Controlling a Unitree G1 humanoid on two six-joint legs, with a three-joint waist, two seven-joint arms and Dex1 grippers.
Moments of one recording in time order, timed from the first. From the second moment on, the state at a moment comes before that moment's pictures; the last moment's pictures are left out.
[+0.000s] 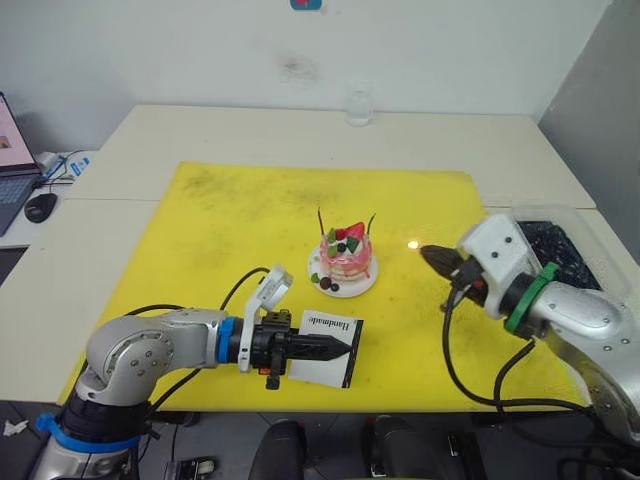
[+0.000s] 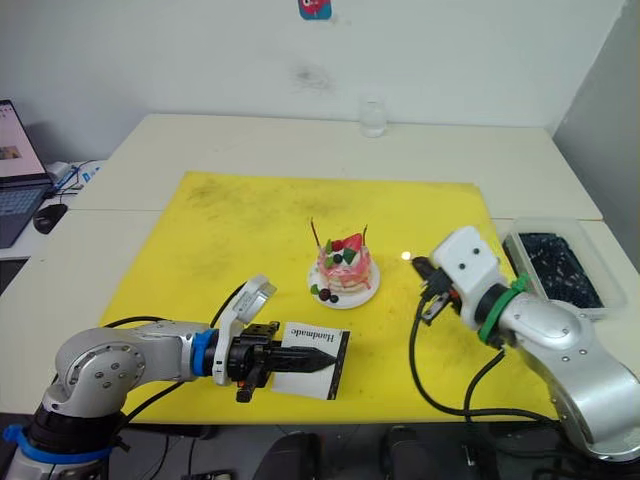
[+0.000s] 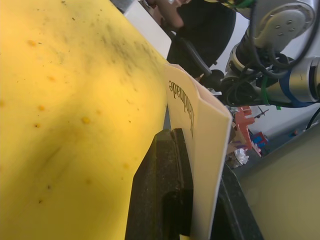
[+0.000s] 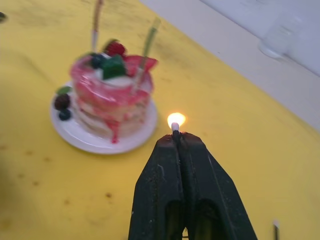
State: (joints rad) left arm -0.25 0.67 0.01 -0.42 -1.13 1.21 -0.82; right arm -0.29 -0.64 -0.03 -0.89 0.40 1.04 0.46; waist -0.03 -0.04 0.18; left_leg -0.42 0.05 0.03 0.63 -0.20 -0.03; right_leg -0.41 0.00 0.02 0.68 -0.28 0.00
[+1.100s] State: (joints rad) left arm -0.21 0.64 0.00 -0.42 -1.11 1.16 -0.76; right arm -0.74 -0.43 0.45 -0.41 0.05 0.70 0.45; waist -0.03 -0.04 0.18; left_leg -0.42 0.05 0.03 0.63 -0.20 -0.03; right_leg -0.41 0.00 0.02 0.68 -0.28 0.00
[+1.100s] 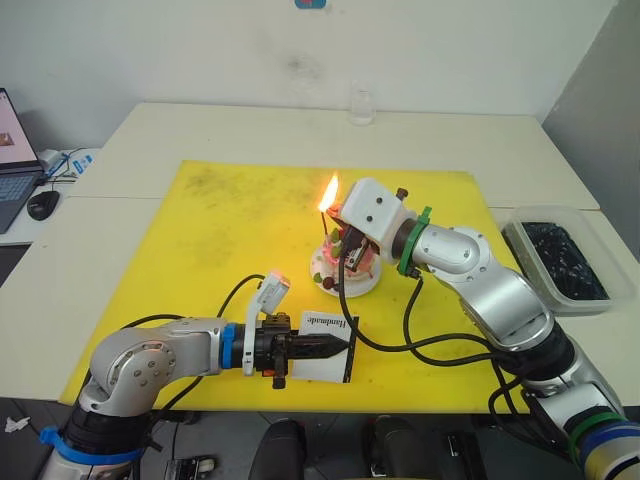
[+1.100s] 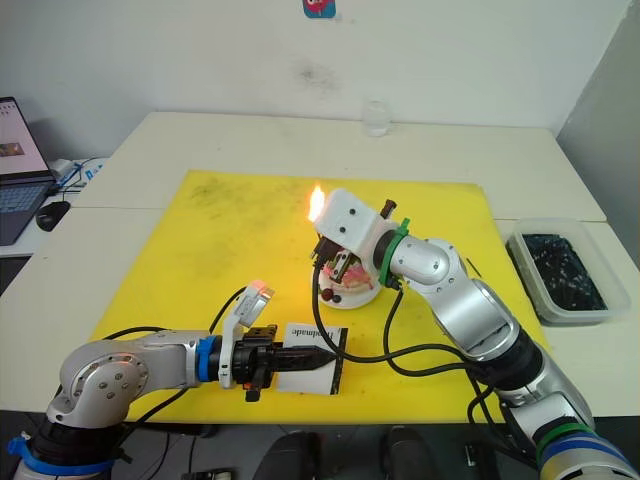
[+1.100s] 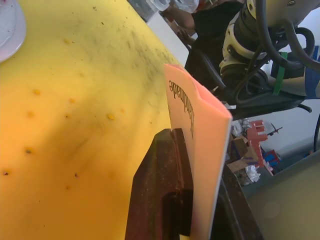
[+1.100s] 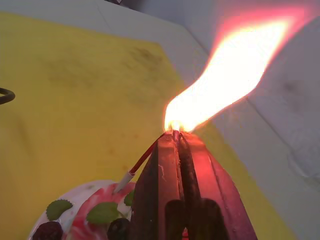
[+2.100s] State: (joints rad) left arm -0.21 0.63 -0.01 -0.43 -1.11 1.15 -0.75; right arm -0.73 -0.41 0.45 -0.35 -0.09 0.66 0.53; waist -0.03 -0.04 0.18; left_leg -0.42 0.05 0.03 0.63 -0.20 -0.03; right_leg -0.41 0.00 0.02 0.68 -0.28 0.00
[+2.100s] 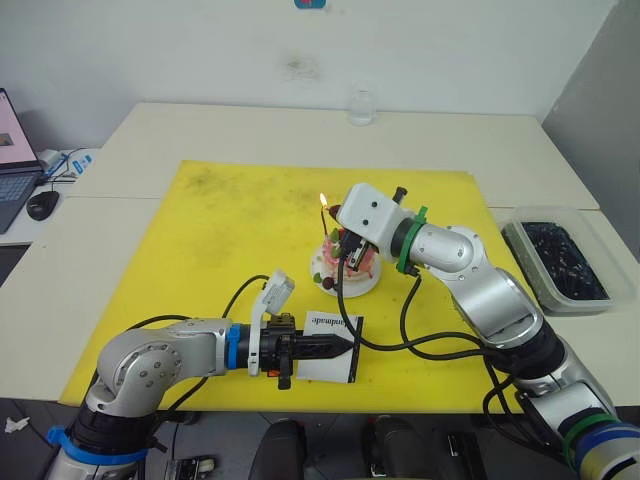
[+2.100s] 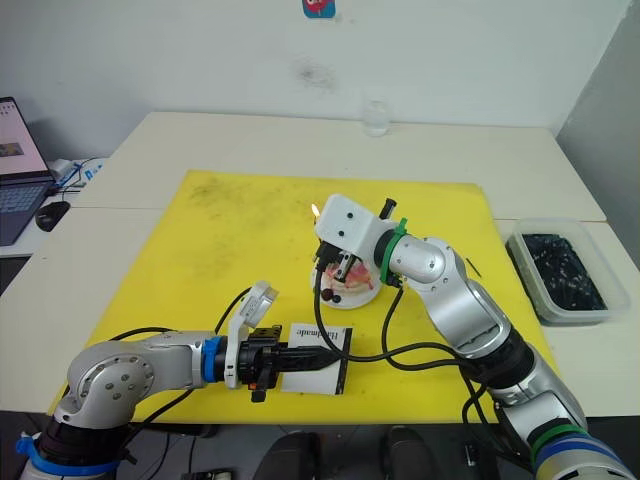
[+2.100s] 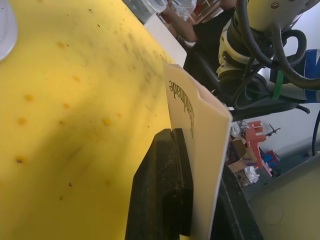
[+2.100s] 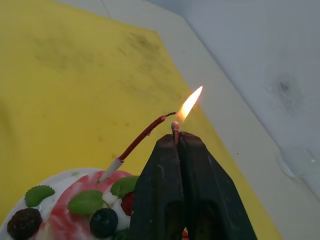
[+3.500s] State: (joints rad) left arm -0.23 0.62 -0.04 -0.42 -1.09 1.15 -0.76; right arm -0.71 -0.40 0.45 -0.35 -0.11 0.62 0.57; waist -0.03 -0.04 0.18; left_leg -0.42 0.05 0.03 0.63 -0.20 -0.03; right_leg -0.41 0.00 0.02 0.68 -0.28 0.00
